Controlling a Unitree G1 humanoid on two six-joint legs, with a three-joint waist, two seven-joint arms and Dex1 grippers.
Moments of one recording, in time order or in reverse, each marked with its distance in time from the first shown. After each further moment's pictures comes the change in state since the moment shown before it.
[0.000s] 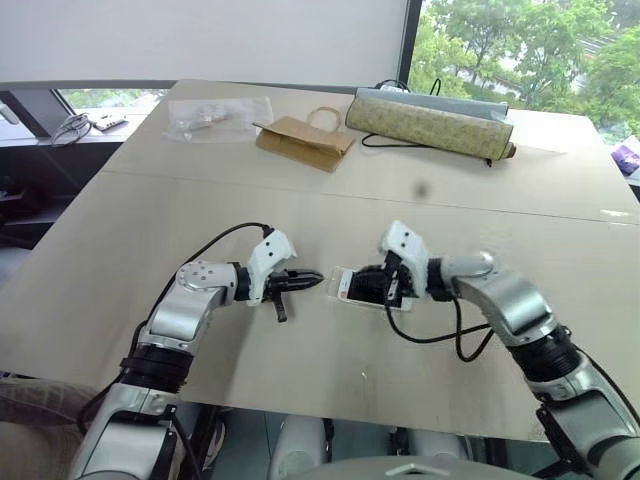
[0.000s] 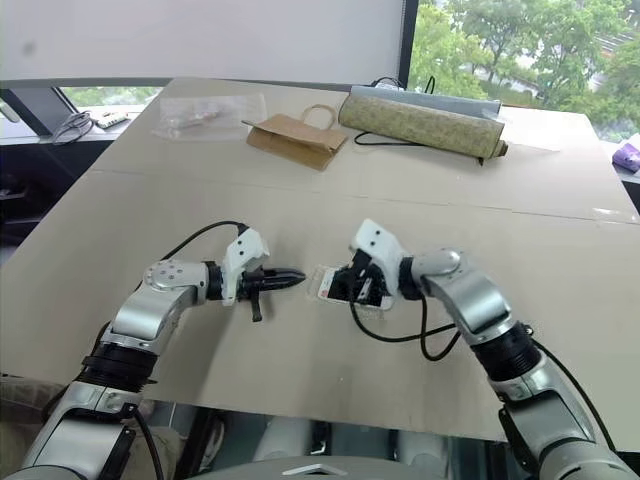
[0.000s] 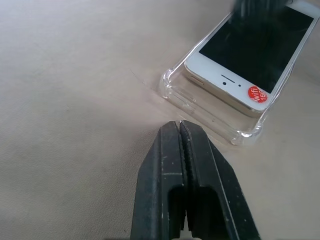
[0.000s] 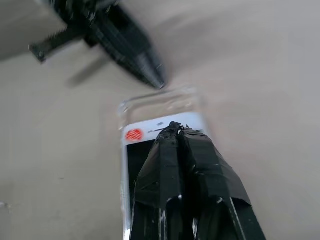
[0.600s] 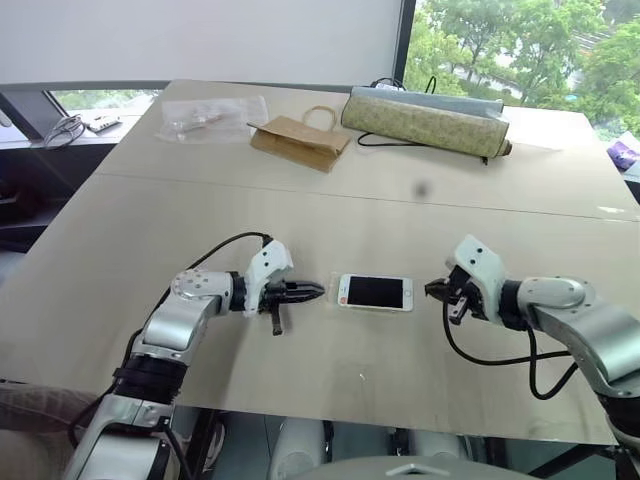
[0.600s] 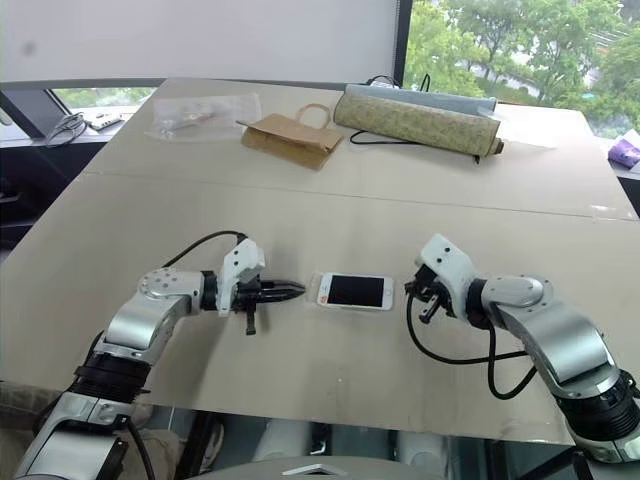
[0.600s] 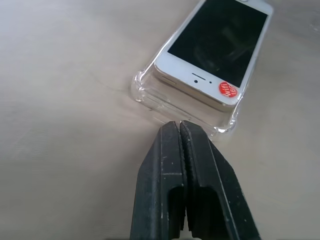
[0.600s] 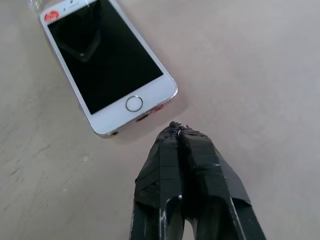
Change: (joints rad) left arm 0.051 0.020 0.005 -0.027 -0.053 -0.013 -0.094; right arm 0.248 -0.256 -0.152 -0.353 0.075 0.291 -0.138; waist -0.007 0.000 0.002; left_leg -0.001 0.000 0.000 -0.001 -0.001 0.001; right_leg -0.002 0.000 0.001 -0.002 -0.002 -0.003
